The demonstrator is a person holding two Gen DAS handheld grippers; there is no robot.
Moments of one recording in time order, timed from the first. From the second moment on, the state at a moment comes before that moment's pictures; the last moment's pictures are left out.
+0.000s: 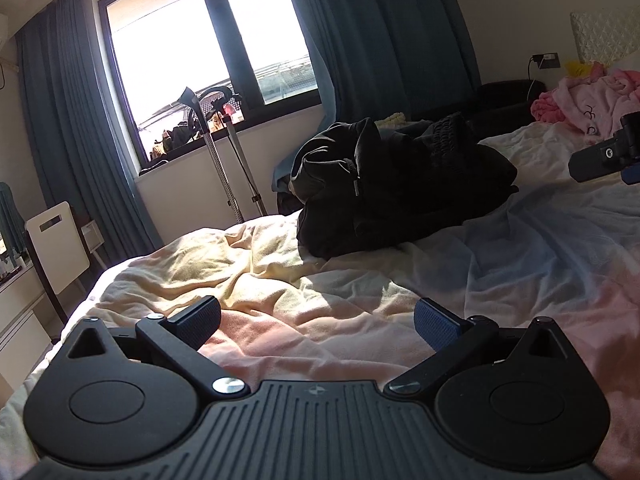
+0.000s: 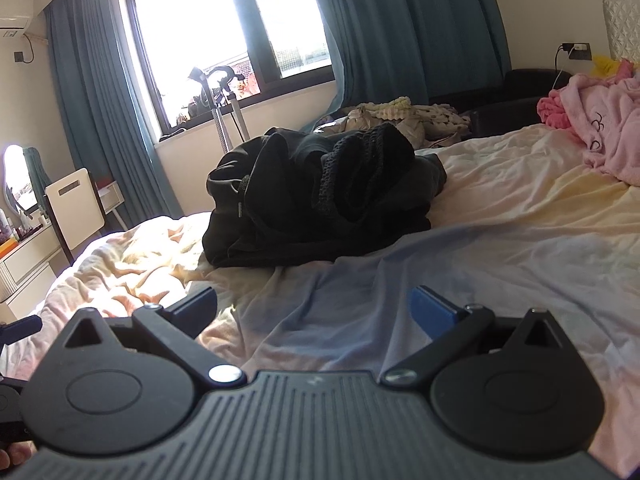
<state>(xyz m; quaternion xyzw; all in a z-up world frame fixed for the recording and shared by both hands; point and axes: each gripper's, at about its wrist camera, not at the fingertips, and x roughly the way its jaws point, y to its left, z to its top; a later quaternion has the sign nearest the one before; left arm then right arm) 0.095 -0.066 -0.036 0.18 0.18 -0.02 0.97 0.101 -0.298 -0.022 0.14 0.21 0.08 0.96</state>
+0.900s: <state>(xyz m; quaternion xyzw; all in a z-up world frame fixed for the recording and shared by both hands) 0.367 -0.250 -0.063 0.13 0.19 -0.06 0.97 0.132 -0.336 -0.073 0.20 0.24 0.01 0.95</state>
